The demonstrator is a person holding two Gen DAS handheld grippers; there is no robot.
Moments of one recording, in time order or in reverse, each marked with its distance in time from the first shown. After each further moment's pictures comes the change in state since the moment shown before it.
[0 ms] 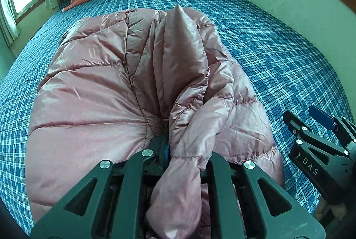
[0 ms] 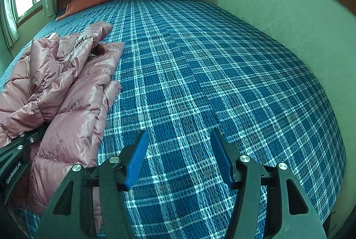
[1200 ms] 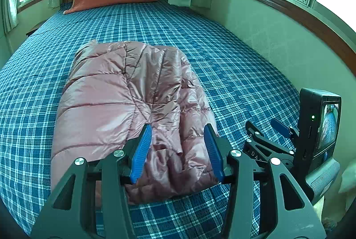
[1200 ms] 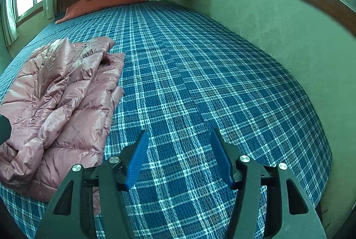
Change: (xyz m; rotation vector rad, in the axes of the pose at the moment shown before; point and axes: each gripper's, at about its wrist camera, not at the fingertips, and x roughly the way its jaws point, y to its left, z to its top) left arm -0.105 0.011 -0.019 -0.102 -0.132 -0.135; right arm -0.051 0.002 -0.005 -0.024 -0.066 -0.040
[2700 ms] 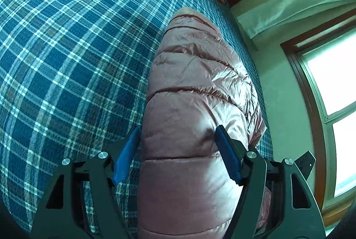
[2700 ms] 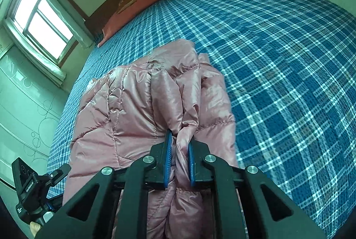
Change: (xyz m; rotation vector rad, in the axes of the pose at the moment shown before) left arm 0.075 0.210 0.001 -0.664 0.095 -0.220; right arm 0.099 0.050 0.057 0.299 0.169 0.521
